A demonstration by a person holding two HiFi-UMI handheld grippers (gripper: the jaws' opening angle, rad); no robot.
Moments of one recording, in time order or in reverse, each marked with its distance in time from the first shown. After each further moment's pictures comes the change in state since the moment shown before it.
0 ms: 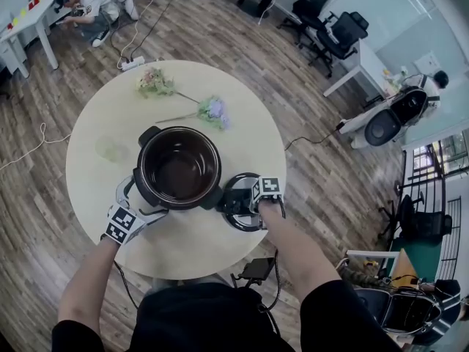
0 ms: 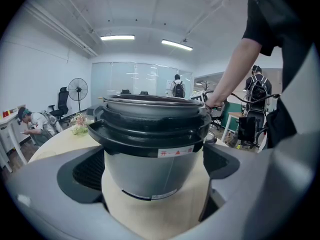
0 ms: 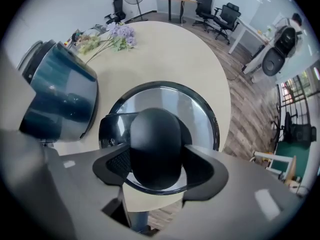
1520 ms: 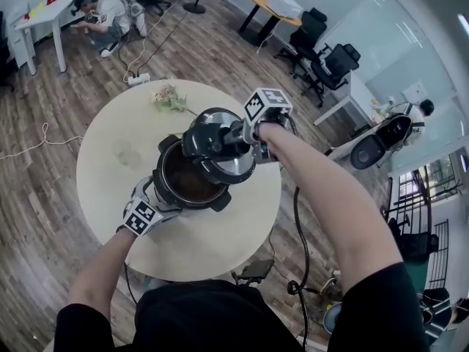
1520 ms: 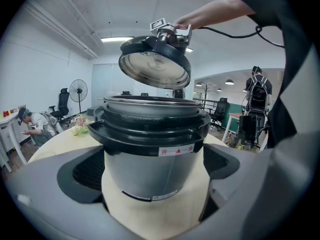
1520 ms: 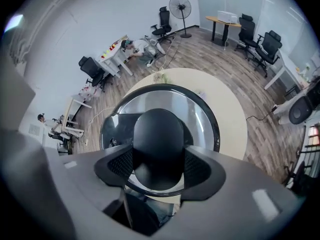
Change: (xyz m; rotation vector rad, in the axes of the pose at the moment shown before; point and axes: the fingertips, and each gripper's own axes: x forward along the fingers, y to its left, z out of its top) left arm -0.002 -0.005 0.004 -0.008 -0.018 0.003; right arm -0.290 0.246 0.125 -0.311 -0.077 0.223
